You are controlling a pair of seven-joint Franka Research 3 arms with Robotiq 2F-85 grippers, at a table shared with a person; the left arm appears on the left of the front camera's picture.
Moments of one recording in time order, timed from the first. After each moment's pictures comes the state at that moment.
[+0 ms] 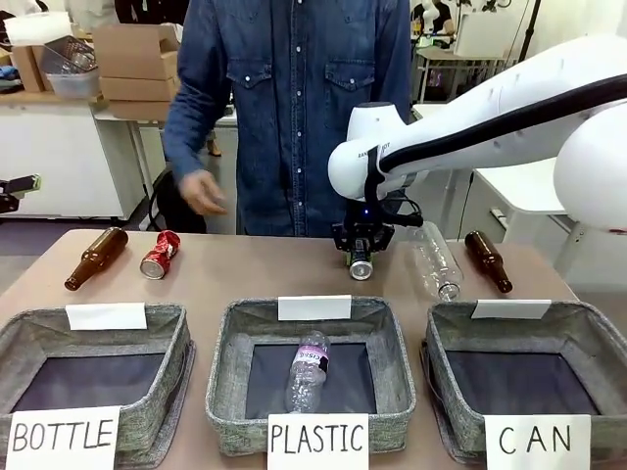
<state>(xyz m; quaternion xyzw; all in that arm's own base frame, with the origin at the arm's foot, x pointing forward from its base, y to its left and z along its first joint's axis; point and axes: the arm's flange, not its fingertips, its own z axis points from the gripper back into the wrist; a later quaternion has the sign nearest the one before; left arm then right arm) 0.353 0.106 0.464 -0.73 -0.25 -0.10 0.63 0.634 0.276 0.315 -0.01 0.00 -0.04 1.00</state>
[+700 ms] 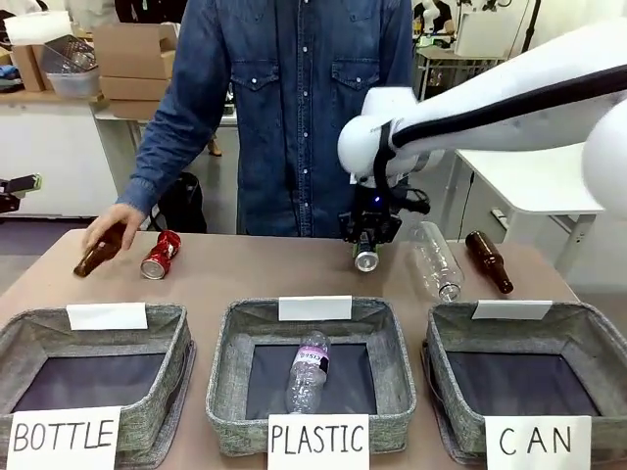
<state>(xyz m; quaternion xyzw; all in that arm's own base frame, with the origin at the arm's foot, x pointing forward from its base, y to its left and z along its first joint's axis) 0.353 0.106 0.464 -0.73 -0.25 -0.10 0.63 0.615 0.252 0.382 0.06 0.04 0.04 1.00</state>
